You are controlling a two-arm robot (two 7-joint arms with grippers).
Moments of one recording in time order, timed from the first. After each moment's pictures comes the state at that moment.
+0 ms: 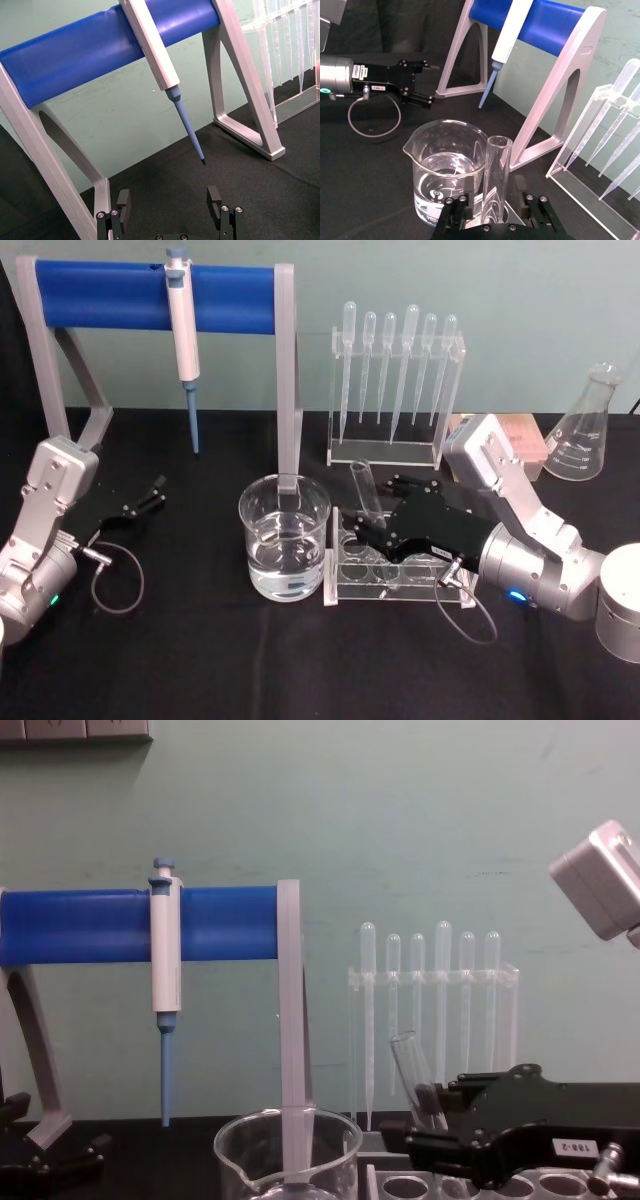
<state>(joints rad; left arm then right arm) -0.20 0.60 0.45 -1.41 -0.25 -0.12 0.03 0.29 0.53 -0.52 -1.63 0.26 0.14 0.43</state>
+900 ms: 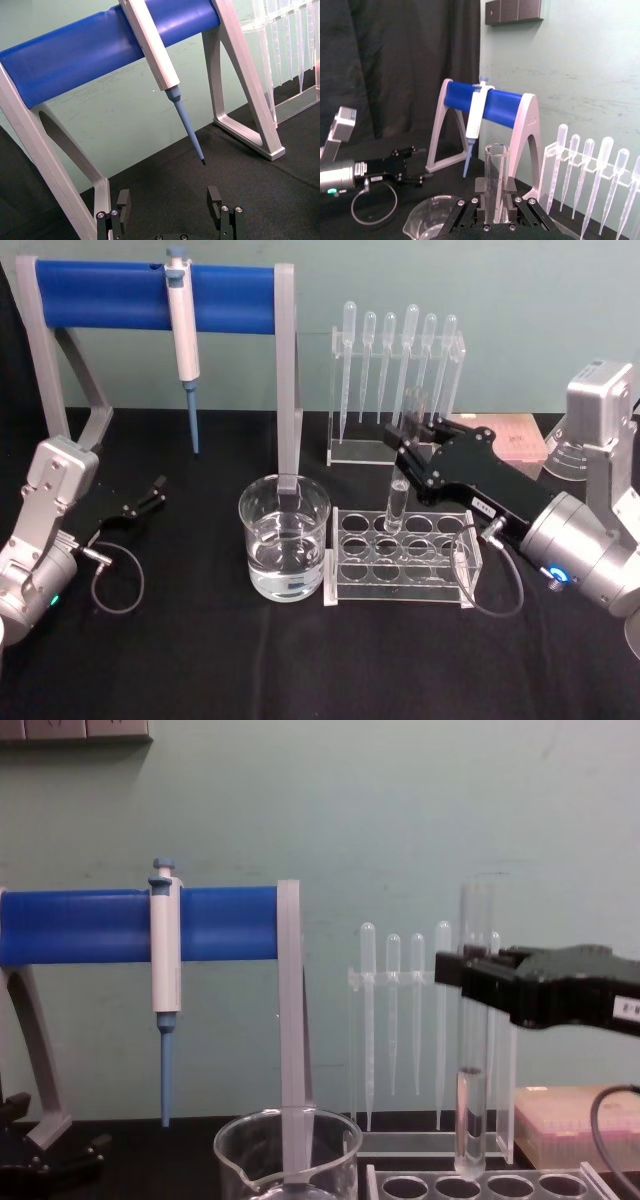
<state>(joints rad) -0.20 0.60 0.45 -1.41 -0.25 -0.12 0.03 0.14 0.48 -0.32 -1.78 0.42 0.05 0.40</state>
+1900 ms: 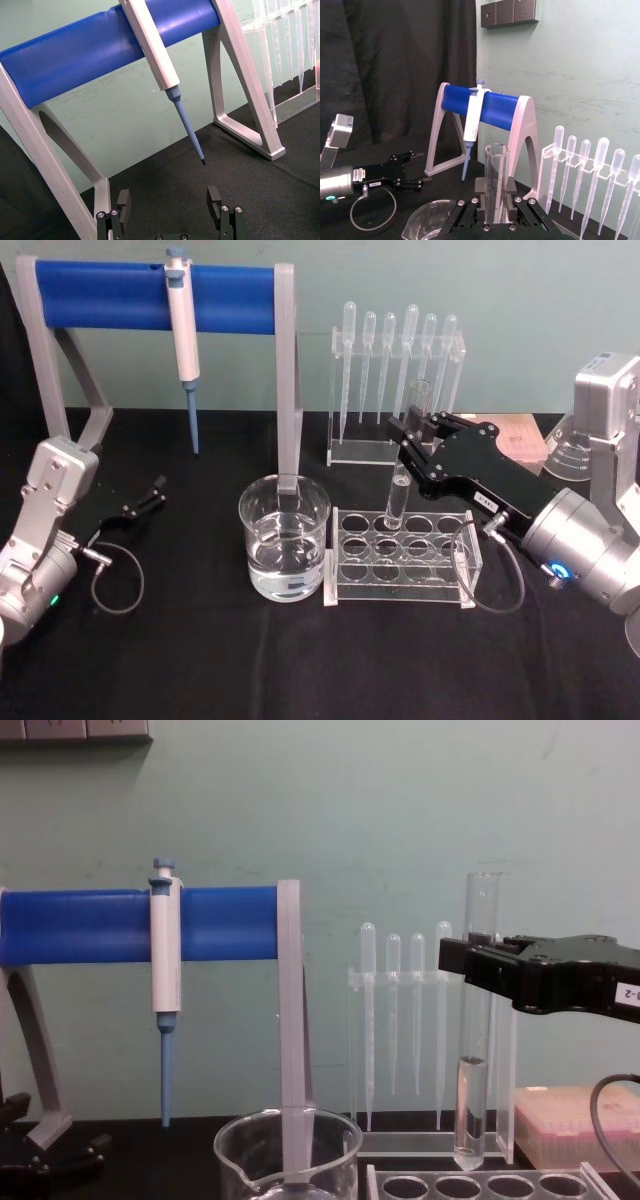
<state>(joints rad) -0.20 0.60 0.45 -1.41 -0.25 -0.12 0.03 0.14 0.47 -0.31 -1.79 0.44 0.06 0.39</state>
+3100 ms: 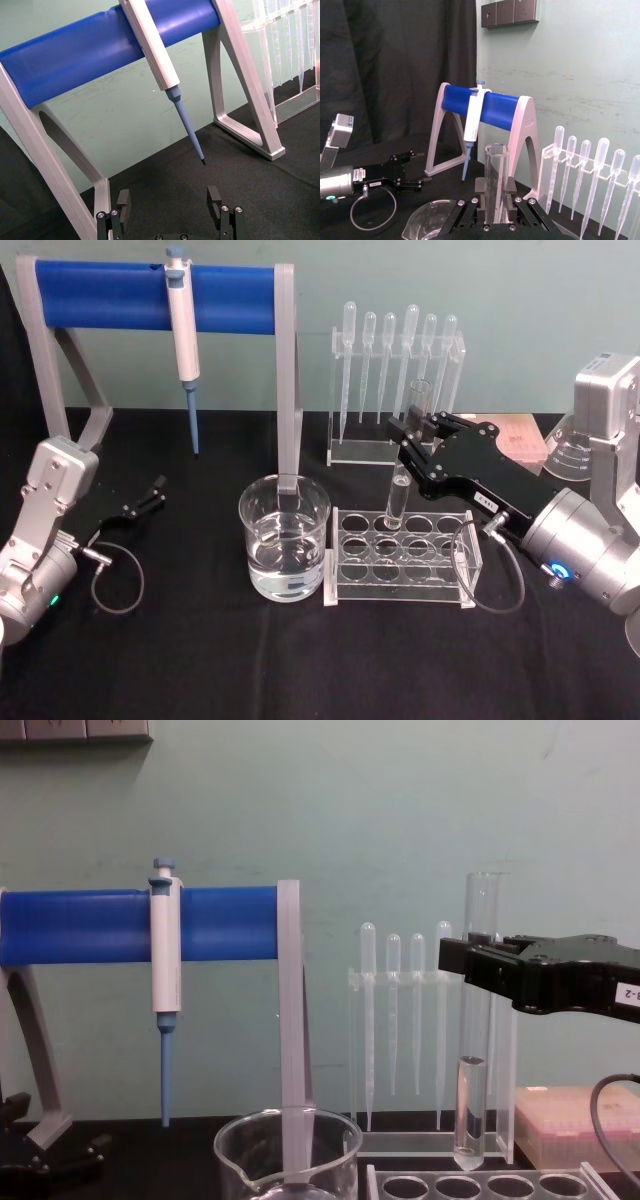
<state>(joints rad) -0.20 0.60 0.45 -1.41 -0.25 -0.12 0.03 0.14 0.47 -0.31 -1.79 0.44 0.06 0.39</state>
